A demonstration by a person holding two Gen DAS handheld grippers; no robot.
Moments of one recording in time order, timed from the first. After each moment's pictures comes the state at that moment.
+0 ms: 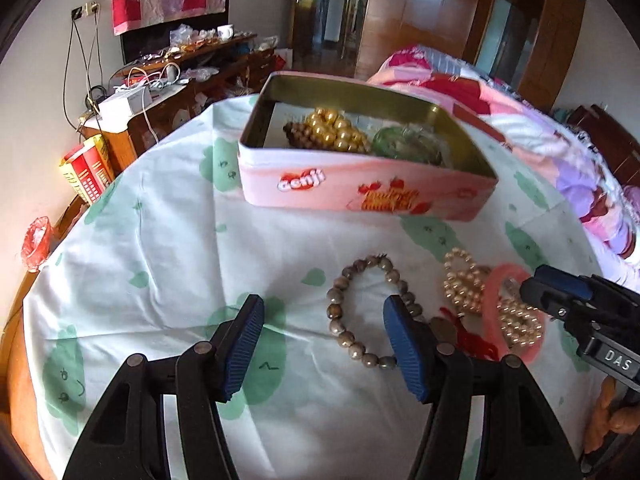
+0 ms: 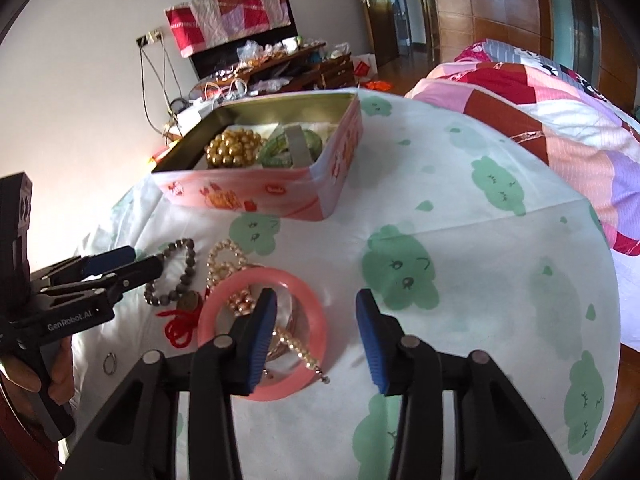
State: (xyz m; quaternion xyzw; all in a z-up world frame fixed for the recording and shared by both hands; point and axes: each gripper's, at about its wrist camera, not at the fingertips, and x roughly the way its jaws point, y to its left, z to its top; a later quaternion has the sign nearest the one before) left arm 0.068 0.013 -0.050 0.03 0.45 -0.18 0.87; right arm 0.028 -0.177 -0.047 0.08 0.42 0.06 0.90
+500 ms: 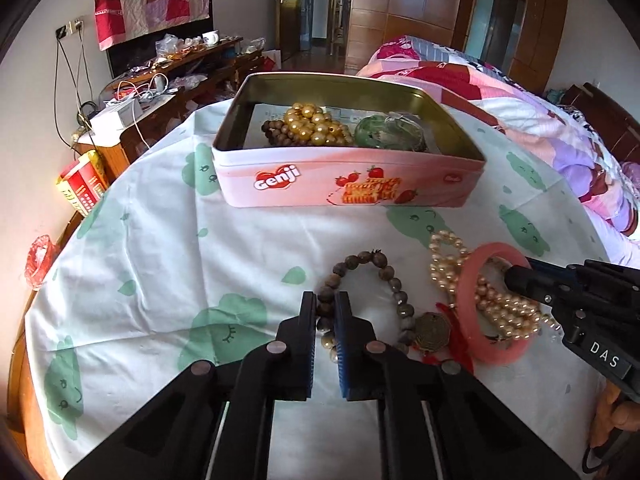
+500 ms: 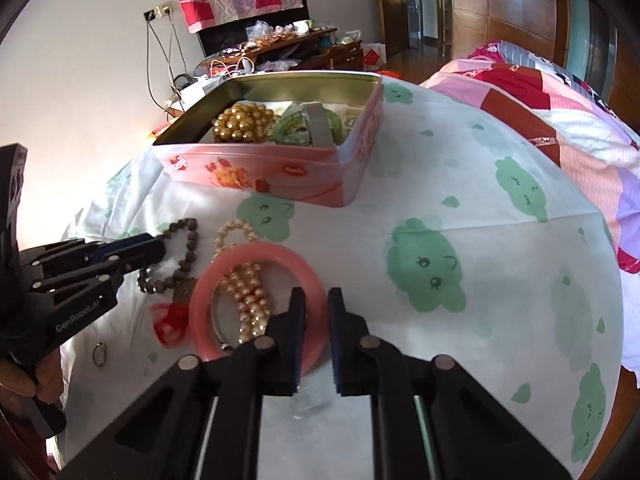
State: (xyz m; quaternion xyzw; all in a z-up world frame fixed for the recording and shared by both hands) left arm 0.060 0.005 -0.048 0.06 0.44 -0.20 0.87; right arm 0.034 -0.158 -0.053 0.04 0.44 0.07 0.89
